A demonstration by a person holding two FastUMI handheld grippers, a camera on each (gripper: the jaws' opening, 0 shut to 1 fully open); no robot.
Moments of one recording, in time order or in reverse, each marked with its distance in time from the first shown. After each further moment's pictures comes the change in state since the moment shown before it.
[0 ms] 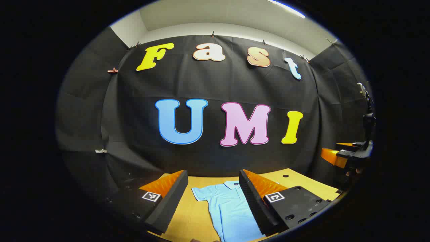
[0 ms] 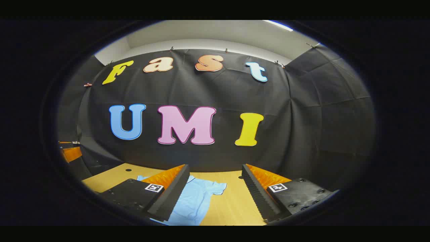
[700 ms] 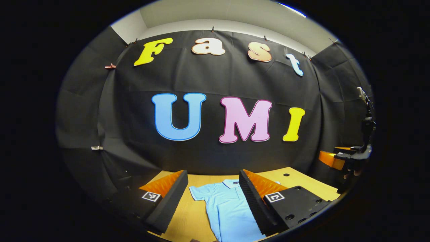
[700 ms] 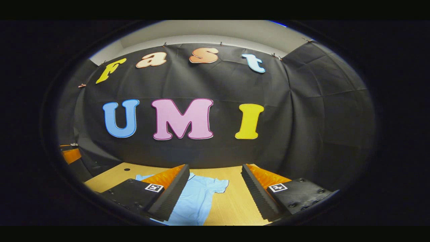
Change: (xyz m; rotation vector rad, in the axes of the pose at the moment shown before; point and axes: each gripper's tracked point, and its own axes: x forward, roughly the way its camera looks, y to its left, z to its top) left arm 0.038 -0.011 -0.017 -0.004 0.039 -0.005; right arm 0.040 -0.006 -0.032 0.032 0.067 -0.017
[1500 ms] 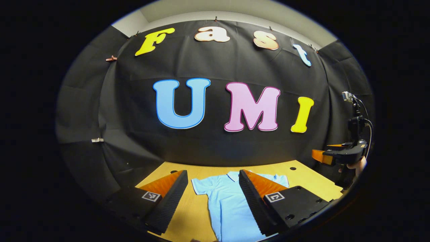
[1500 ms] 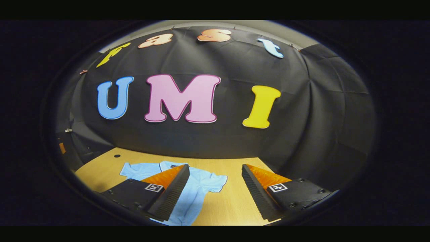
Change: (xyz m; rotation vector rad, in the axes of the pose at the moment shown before) left arm 0.034 0.006 -0.040 -0.006 0.105 0.060; right arm 0.116 -0.002 -0.064 -0.094 0.194 0.058
